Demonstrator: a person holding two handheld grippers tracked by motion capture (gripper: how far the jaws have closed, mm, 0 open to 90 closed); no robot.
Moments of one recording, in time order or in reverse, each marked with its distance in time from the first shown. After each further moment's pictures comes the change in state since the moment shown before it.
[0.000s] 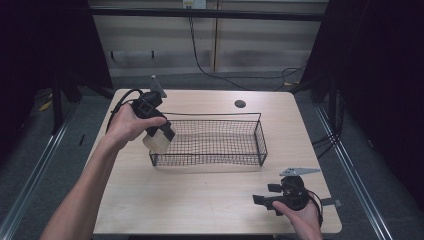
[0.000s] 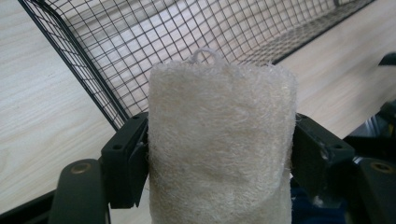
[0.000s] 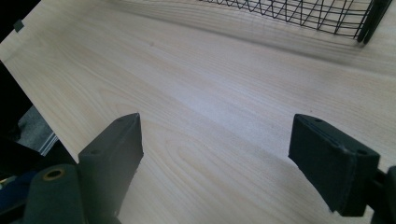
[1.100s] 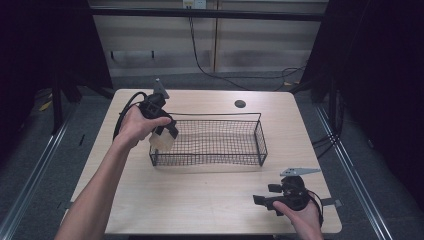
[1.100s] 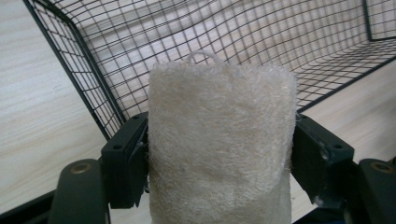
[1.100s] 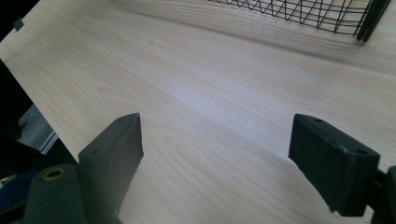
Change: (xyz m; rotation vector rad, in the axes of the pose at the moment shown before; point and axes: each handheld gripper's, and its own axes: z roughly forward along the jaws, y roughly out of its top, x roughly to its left) left arm 0.019 0.017 0.035 -0.014 0.036 -0.107; right arm -0.001 0.000 0.000 0.004 0.001 -0.001
